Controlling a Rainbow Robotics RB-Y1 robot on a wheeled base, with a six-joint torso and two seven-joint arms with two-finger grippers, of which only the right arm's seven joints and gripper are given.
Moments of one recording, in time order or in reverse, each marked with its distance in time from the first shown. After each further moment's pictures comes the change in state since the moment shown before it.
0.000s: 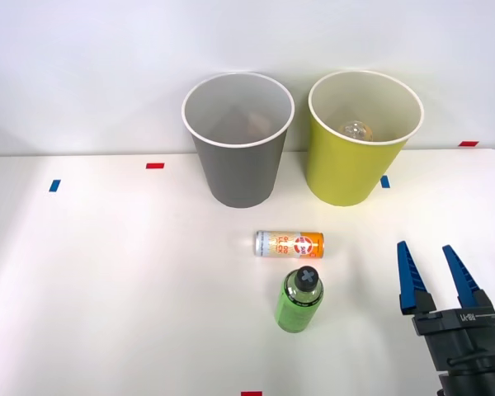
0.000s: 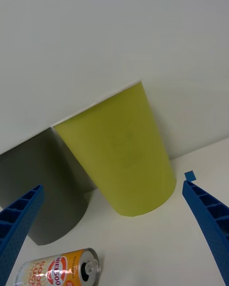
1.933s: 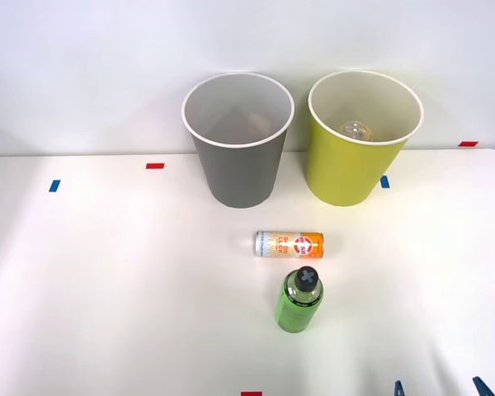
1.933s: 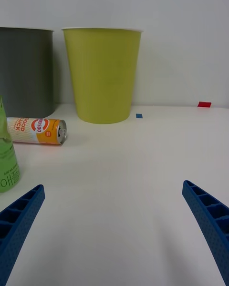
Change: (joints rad) arm 0.411 0.084 0.074 0.122 0.129 -0.288 0.487
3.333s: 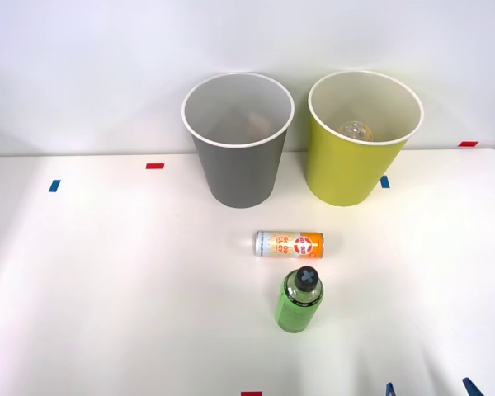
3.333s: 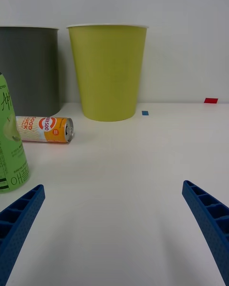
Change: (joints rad) arm 0.000 -0.002 0.021 0.000 0.002 0.005 -0.003
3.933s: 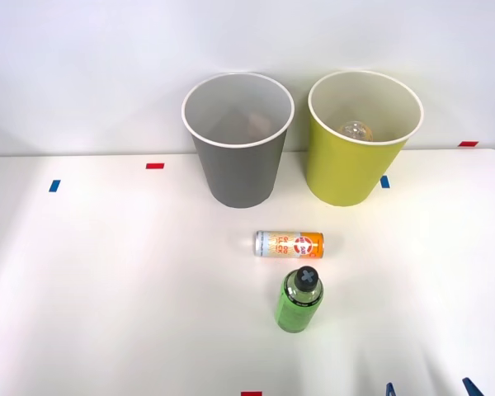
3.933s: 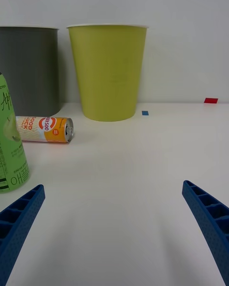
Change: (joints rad) arm 0.000 0.000 0.000 0.000 0.000 0.000 0.000
